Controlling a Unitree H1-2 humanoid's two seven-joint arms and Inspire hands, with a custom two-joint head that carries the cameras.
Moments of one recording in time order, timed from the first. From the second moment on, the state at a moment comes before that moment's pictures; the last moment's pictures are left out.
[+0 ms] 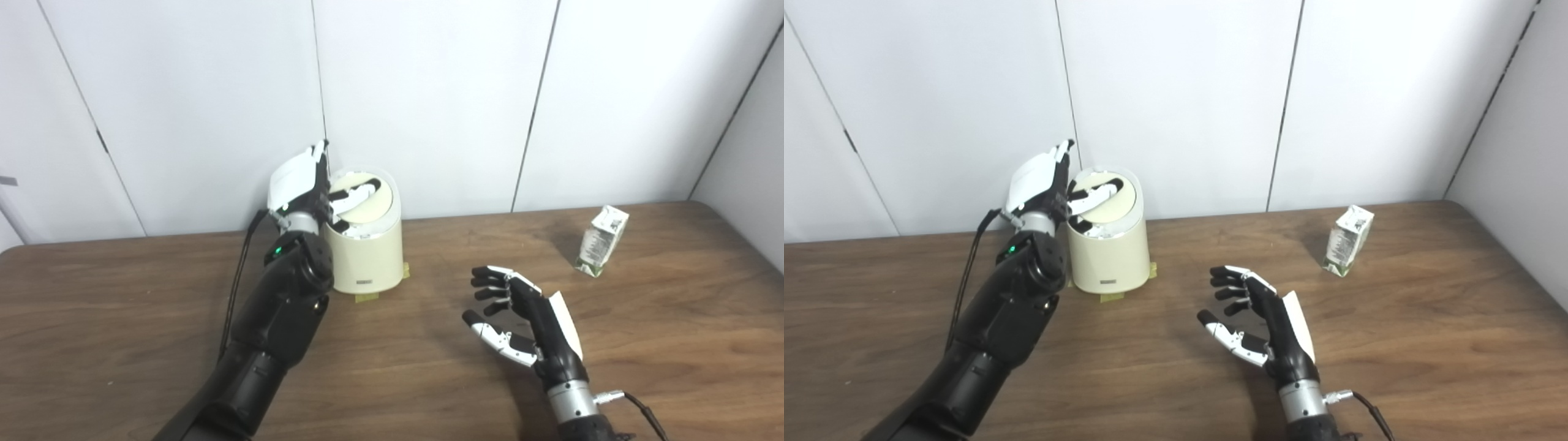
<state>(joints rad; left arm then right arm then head) -0.85 0.03 -0.31 0.56 0.70 0.46 0.15 -0.04 -0.08 0.05 -0.05 -0.30 -0.15 -0.13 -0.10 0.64</state>
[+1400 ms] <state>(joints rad) -0.82 0.10 -0.35 0.38 1.10 0.46 -0.05 -0.04 -0.08 0.05 -0.05 -0.30 -0.13 -0.12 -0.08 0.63</state>
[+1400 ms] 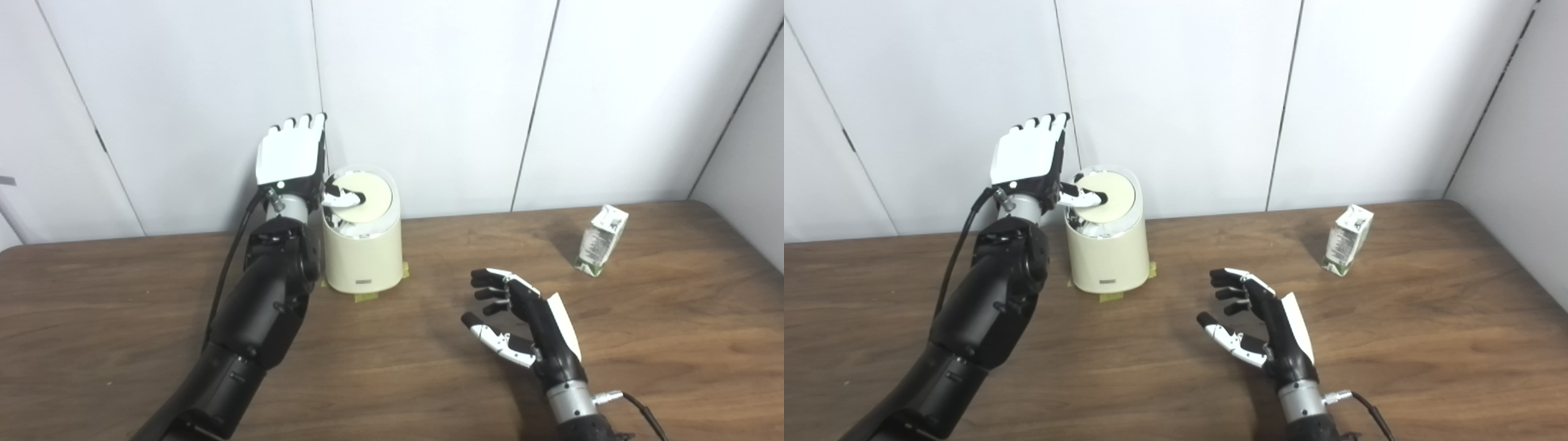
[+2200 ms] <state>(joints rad) -0.82 0.13 -0.39 0.38 1.07 0.46 -0.07 -0.04 -0.08 0.05 -0.05 -0.30 -0.12 -0.12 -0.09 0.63</state>
